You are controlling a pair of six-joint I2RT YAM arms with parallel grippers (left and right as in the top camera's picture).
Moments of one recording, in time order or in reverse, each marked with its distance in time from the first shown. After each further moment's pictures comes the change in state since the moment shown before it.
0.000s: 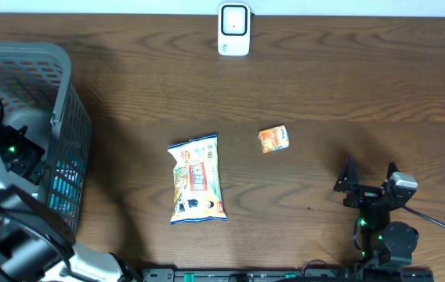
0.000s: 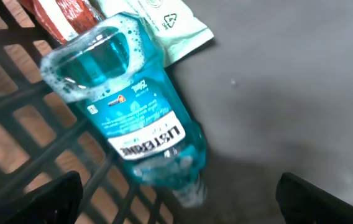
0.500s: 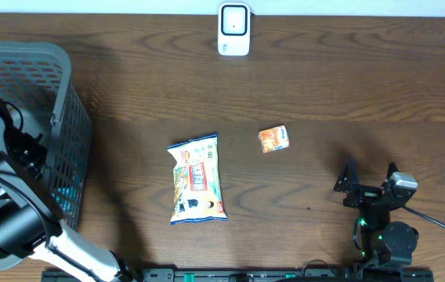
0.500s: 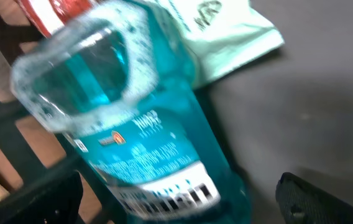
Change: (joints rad) left arm 0.000 0.182 -0.039 0.000 0.051 0.006; right arm 0.000 0.000 0.000 0.000 0.000 0.000
